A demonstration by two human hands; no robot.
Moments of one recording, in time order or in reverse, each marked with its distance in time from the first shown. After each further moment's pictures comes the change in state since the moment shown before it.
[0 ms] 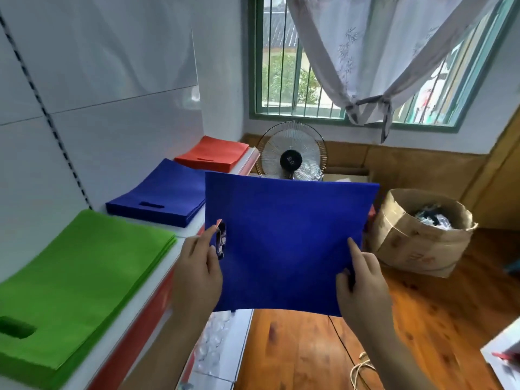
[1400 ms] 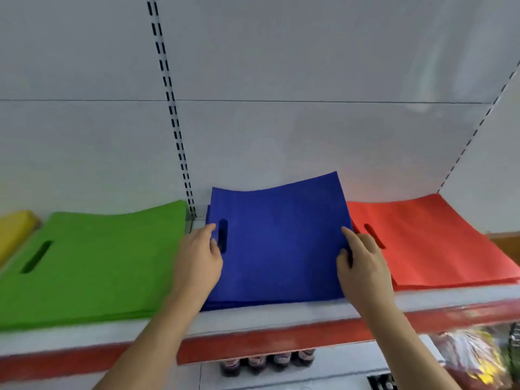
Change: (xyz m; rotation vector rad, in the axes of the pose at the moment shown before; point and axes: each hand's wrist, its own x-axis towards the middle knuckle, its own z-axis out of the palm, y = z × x) left_hand 0.218 -0.151 0.065 0.815 0.578 -0.891; right_hand 0.418 -0.158 0.445 0.439 -0.795 -0.858
